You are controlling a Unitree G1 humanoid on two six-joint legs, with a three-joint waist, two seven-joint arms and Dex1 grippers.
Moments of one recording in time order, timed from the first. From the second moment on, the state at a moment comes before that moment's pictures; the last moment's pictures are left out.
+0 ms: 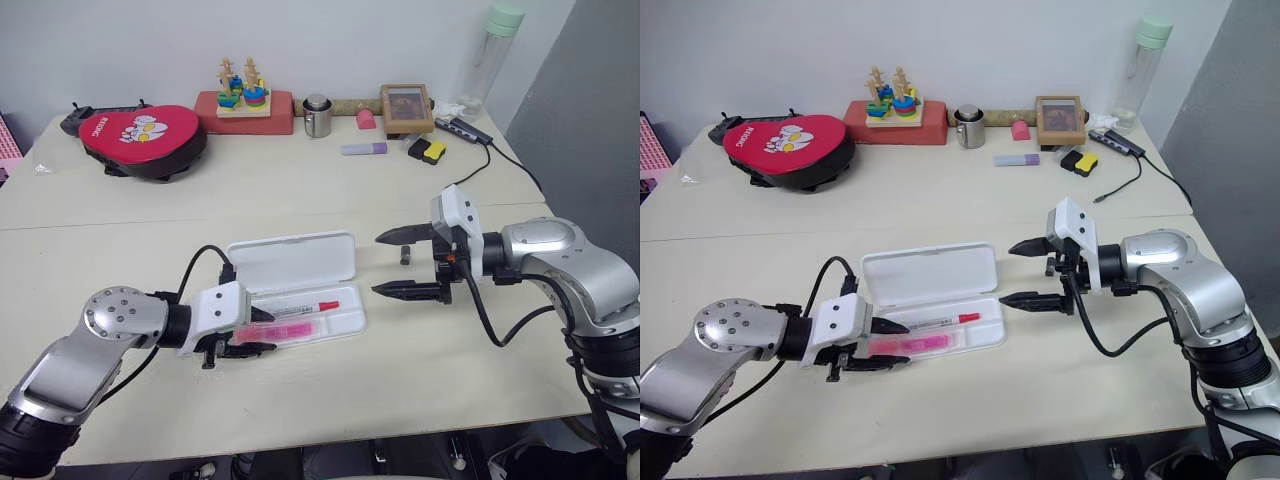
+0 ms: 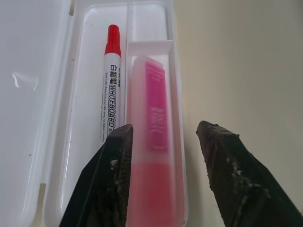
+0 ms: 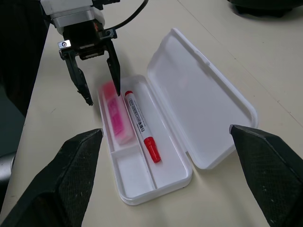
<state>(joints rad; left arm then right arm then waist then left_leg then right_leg) -0.11 1.00 -0.06 -0.37 -0.30 0.34 -1.16 -0.61 -0.72 0.15 -0.31 0.53 0.73 1.09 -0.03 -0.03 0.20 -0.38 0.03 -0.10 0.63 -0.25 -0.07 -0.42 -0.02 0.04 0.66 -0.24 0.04</state>
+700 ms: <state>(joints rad) -0.12 1.04 0.21 -0.52 -0.63 0.68 -1.14 -0.68 -0.65 0.23 -0.09 0.28 0.69 0.90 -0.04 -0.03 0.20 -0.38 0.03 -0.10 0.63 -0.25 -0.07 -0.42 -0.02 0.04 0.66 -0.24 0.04</state>
